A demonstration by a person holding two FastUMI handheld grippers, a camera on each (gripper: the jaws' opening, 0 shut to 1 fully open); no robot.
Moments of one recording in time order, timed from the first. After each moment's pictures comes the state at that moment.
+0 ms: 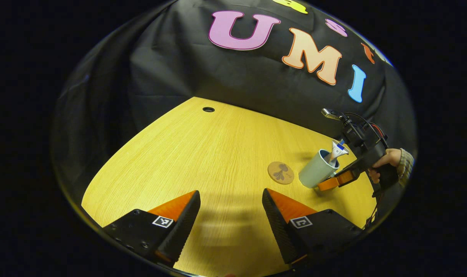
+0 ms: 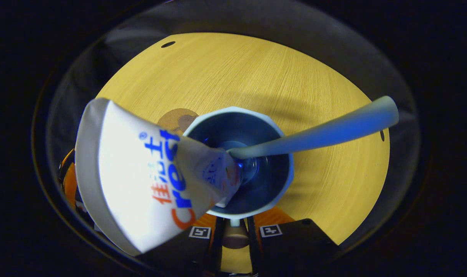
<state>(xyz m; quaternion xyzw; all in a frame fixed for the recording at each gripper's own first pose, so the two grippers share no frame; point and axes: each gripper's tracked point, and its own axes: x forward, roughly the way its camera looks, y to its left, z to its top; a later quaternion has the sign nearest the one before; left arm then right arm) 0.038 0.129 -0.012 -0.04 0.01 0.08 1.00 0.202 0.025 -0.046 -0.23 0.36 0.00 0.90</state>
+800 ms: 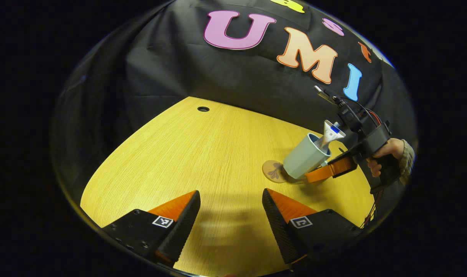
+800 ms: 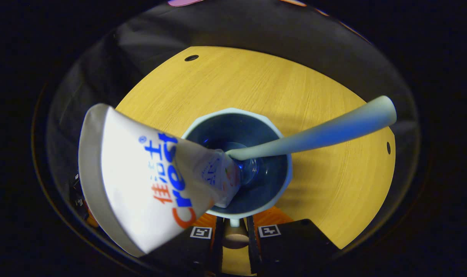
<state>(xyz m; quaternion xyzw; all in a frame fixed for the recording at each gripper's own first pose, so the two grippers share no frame) 0.036 0.122 -0.014 -0.03 0.01 0.07 1.00 0.199 0.101 -0.030 -0.22 0.33 0.07 0.92</state>
